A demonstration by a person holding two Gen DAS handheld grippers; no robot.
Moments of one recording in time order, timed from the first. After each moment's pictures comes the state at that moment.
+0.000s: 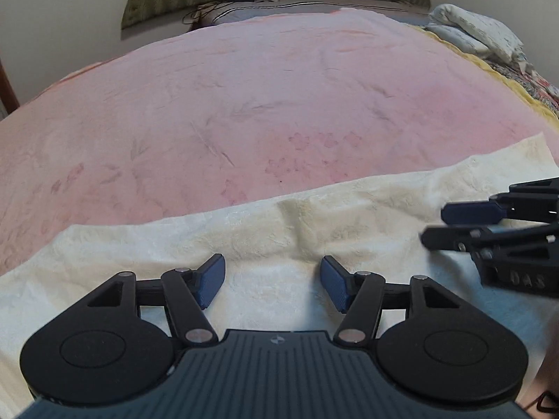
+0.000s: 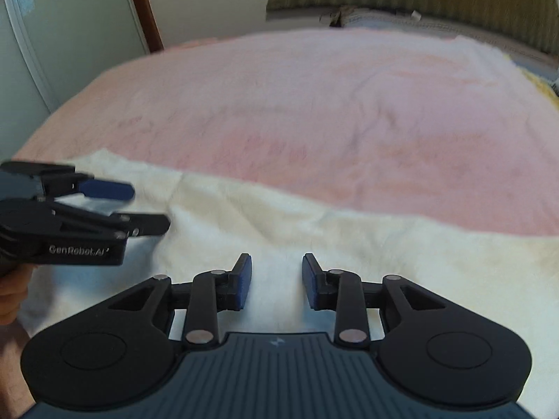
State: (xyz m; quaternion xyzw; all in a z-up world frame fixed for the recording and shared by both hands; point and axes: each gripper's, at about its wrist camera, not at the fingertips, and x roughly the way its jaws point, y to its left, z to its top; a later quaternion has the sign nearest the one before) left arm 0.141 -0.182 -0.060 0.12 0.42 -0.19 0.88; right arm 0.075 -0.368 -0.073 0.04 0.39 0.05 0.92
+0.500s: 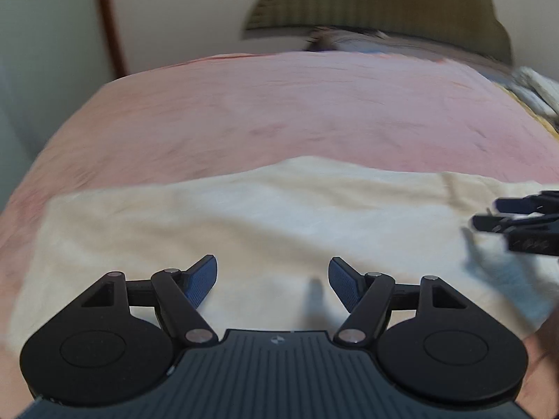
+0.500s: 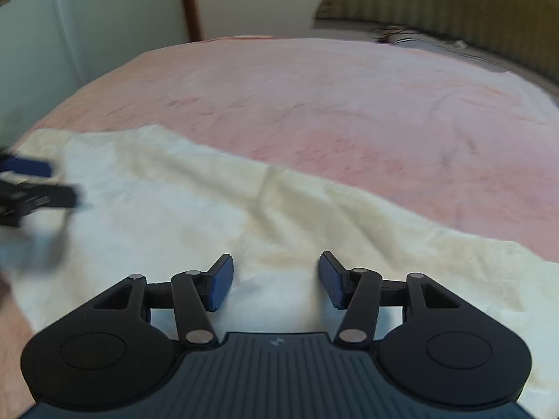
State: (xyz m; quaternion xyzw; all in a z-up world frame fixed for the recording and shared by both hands) left arm 0.047 0.009 -0.011 0.04 0.39 -0.03 0.92; right arm 0.071 -0.286 -0.065 -0.01 0.36 0.06 0.93
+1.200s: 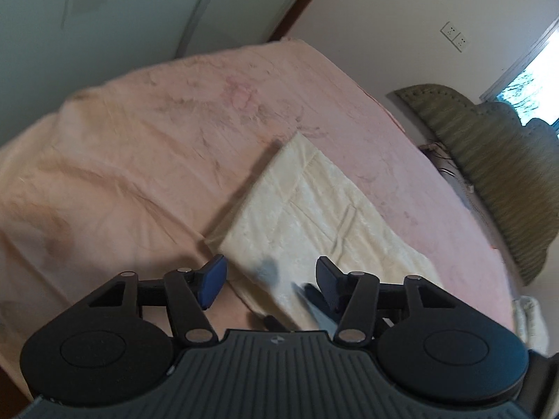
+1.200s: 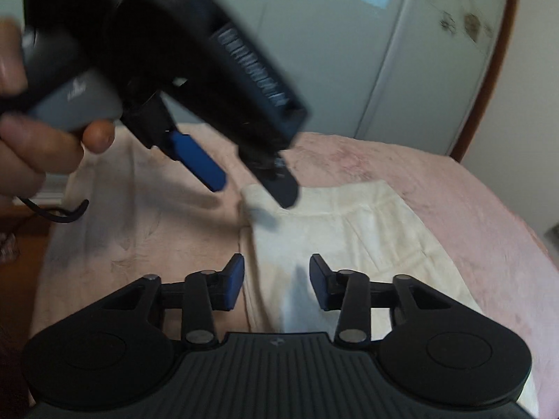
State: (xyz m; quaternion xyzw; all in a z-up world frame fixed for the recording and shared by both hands) left arm -0.031 0.230 0.006 -0.33 0.37 0.08 0.86; right arm 0.031 0.071 -0.072 -0.31 0.19 0.44 0.83
